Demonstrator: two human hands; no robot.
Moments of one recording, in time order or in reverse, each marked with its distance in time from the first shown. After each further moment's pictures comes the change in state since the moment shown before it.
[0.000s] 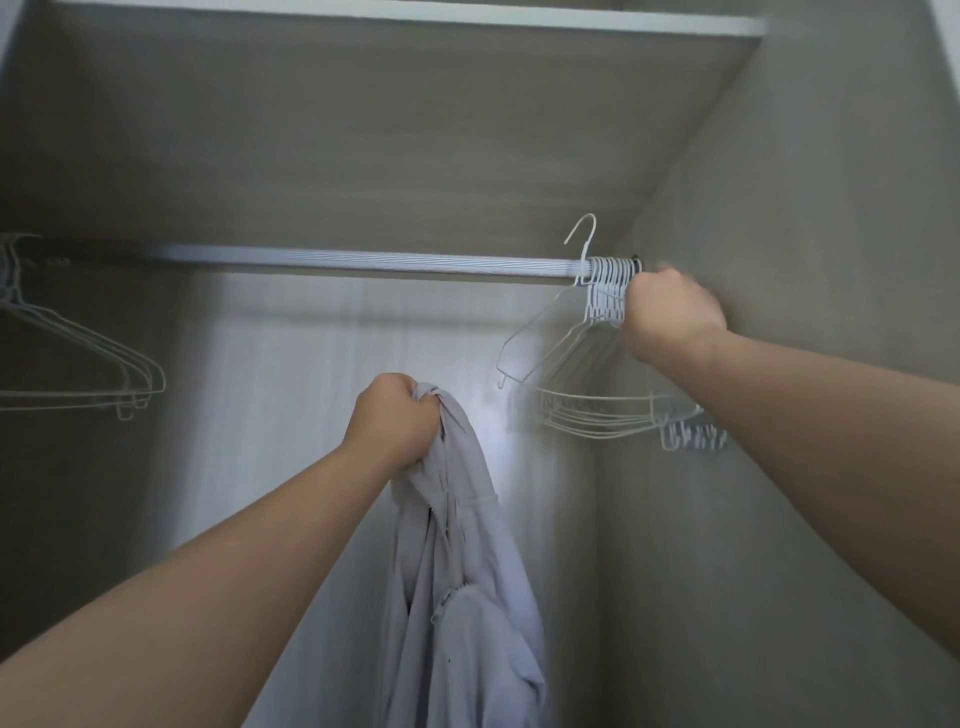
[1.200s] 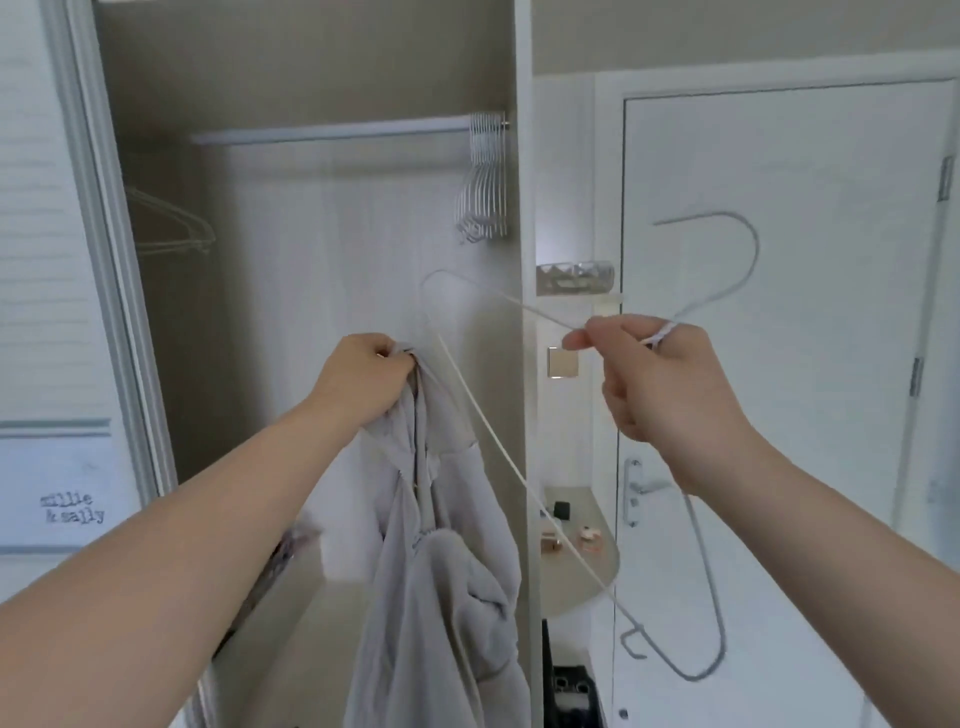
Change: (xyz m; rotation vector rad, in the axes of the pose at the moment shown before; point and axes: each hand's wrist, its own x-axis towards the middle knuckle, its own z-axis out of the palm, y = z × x) left_hand -0.416 0.182 -0.069 0.091 -0.148 -0.241; right_hand -0.417 0.215 -0.267 1.499 -0.418 0.335
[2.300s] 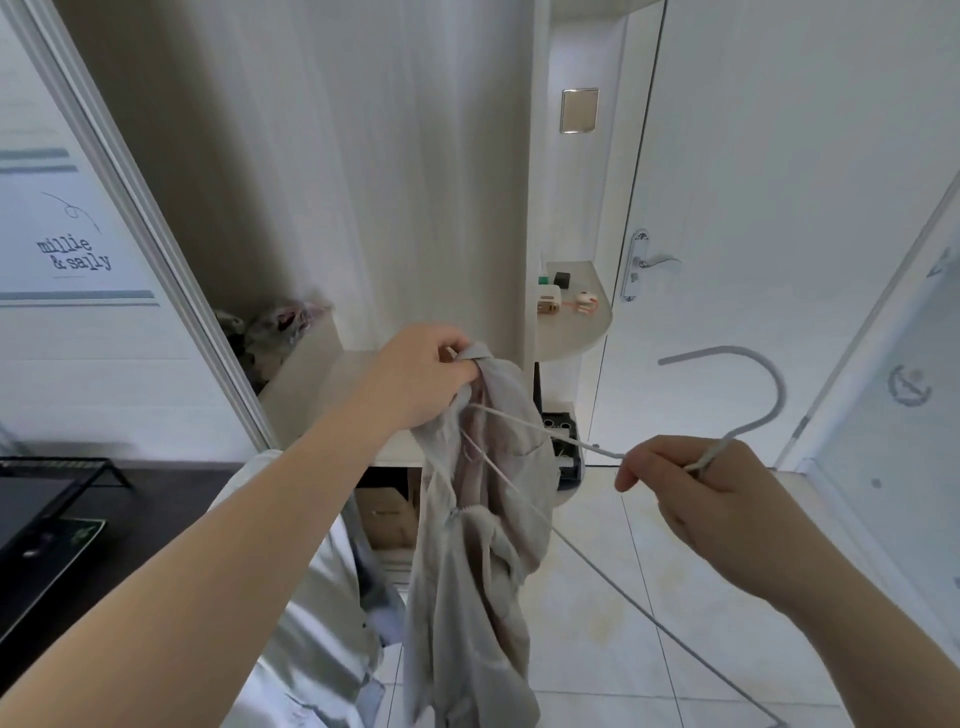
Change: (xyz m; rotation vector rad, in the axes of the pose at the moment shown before) left_hand -0.221 -0.093 0.052 0.215 -0.502 -0.058; right_hand -0.248 0.096 -0.059 -0.321 -0.400 0.499
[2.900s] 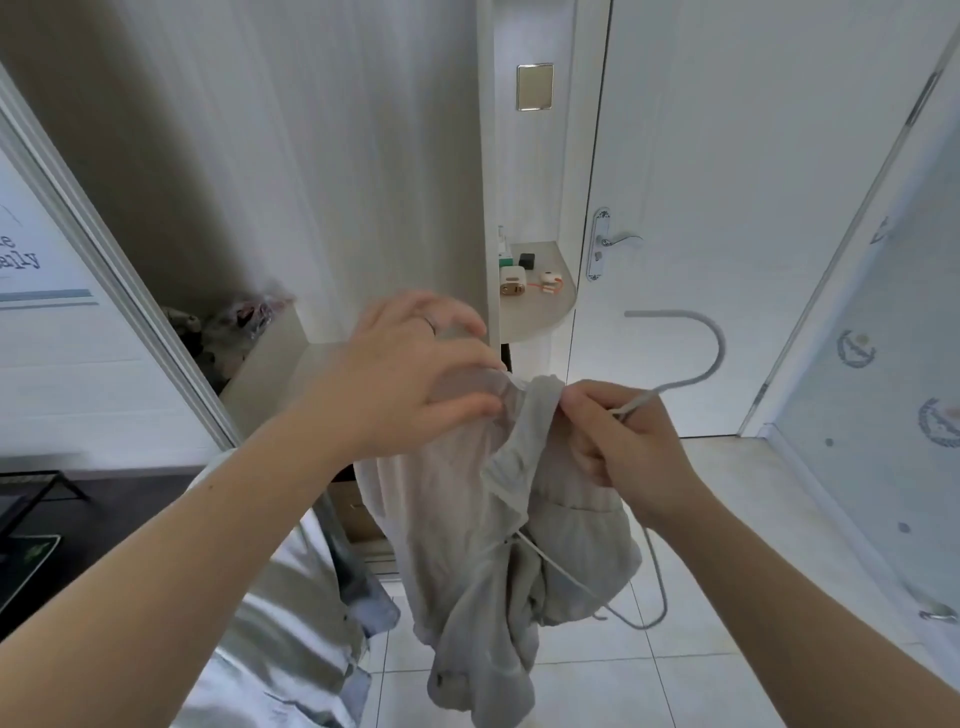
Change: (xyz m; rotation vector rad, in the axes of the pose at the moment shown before) left_hand -0.027 0.011 -0.004 0.538 -0.029 0.659; right_hand 0.036 0.023 0.031 0.397 0.102 -0.188
